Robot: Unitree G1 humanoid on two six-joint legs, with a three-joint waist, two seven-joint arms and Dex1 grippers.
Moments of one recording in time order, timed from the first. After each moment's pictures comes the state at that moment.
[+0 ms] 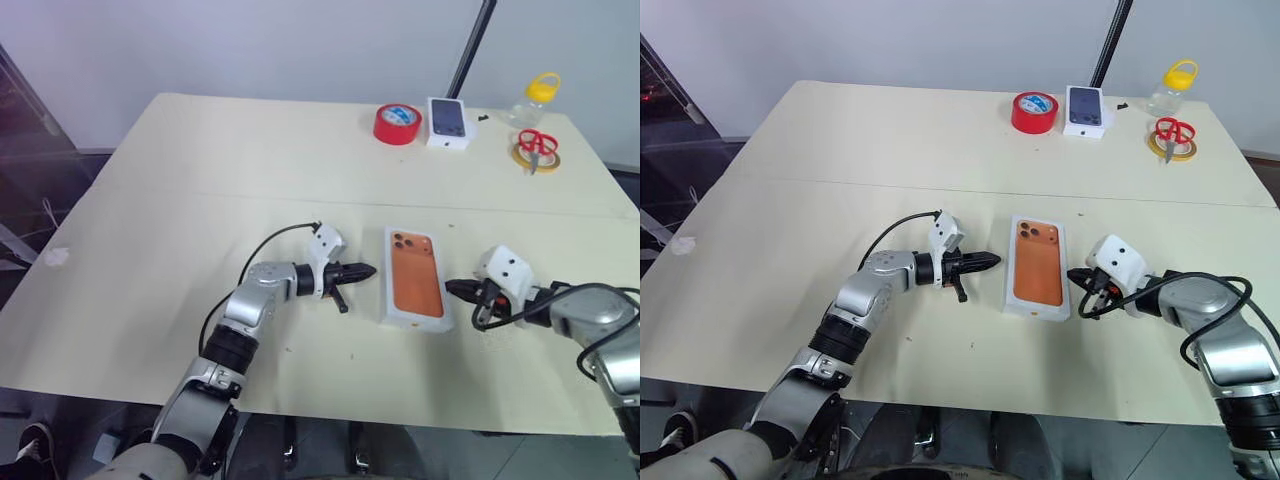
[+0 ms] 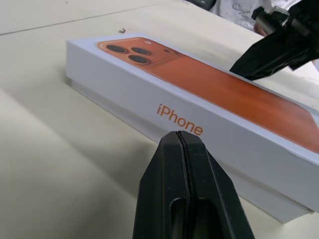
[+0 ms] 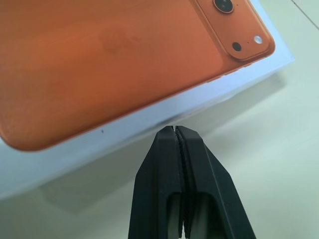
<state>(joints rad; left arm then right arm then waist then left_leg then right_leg) -0.59 0.09 -0.22 0.34 -0.21 0.38 -0.91 -0.07 -0.90 -0.11 -0.20 0.22 0.41 0.92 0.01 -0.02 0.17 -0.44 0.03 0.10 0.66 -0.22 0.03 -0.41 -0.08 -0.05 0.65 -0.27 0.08</state>
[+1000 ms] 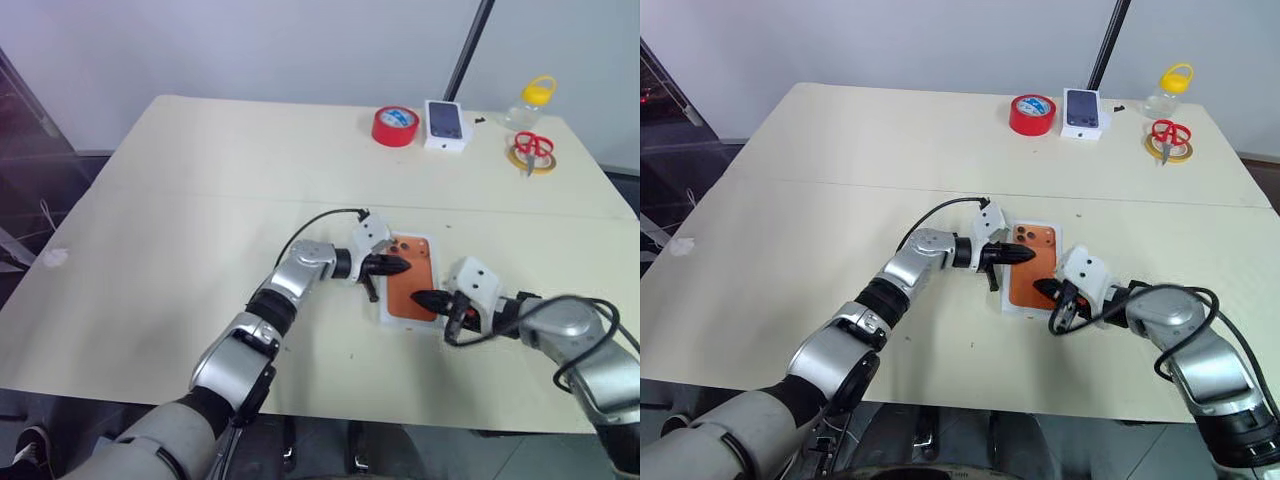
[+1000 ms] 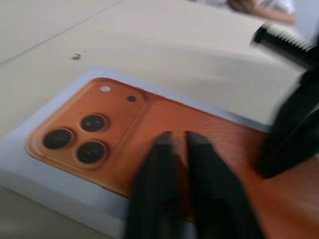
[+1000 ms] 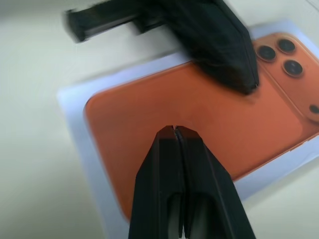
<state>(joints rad) -0.88 -0.04 -0.24 0.81 -0.12 0.13 -1.00 -0.11 -0.76 -0.07 -0.34 0.40 0.65 0.83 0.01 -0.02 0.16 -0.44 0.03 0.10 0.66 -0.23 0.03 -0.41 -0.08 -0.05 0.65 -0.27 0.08</state>
